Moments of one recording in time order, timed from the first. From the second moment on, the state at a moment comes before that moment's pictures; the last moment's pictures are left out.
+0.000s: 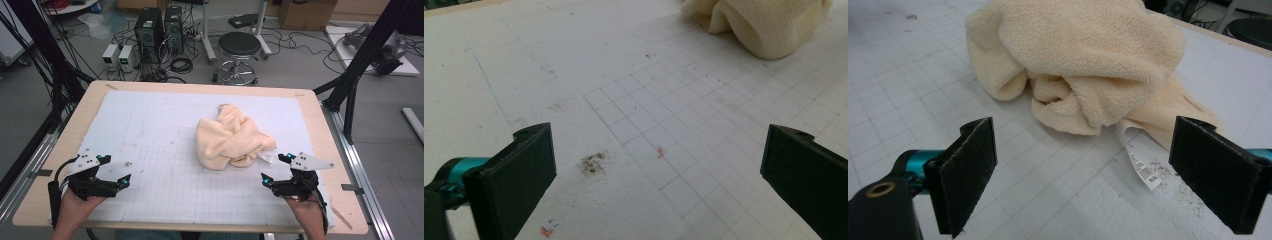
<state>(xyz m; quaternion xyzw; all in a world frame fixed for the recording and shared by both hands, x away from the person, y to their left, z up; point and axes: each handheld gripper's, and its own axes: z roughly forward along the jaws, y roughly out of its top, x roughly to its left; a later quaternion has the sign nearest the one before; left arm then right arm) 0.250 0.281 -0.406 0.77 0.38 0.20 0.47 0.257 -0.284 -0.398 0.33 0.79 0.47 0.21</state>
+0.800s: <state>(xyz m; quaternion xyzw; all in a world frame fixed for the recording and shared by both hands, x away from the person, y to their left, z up) 0.252 0.278 -0.407 0.77 0.38 0.20 0.47 0.260 -0.281 -0.394 0.32 0.80 0.46 0.20</state>
